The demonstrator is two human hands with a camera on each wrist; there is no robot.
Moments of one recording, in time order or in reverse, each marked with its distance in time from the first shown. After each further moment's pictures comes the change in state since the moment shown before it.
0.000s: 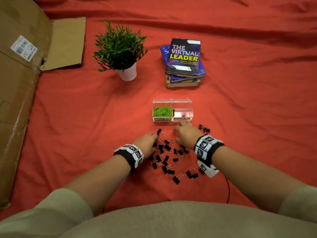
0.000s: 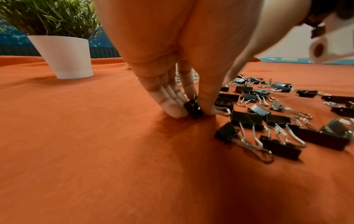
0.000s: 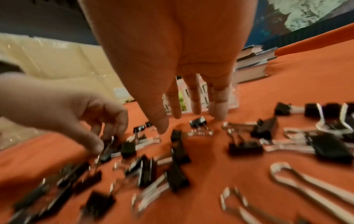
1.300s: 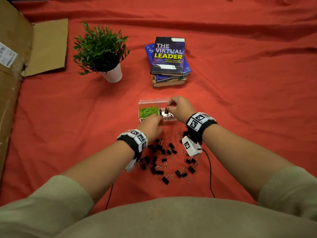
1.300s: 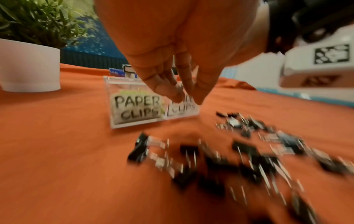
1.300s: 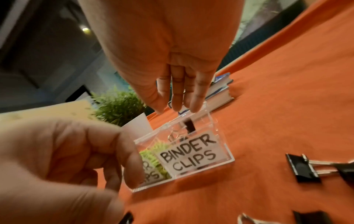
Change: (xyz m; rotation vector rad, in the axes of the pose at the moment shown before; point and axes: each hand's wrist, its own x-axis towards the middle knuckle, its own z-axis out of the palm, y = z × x) left_hand 0.043 0.068 -0.046 -0.142 0.181 0.090; right_hand 0.028 0.028 -0.066 0.556 0.375 0.113
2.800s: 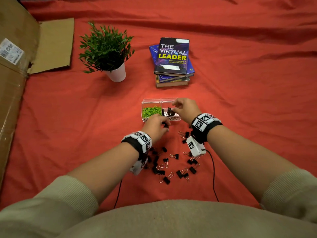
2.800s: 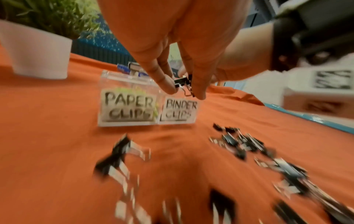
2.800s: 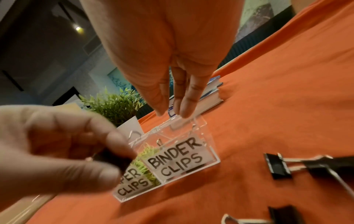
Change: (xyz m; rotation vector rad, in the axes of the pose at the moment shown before) left_hand -0.002 0.007 0.010 -0.202 0.136 -0.045; right_hand 0.000 0.011 -0.004 -0.029 0.003 0.061
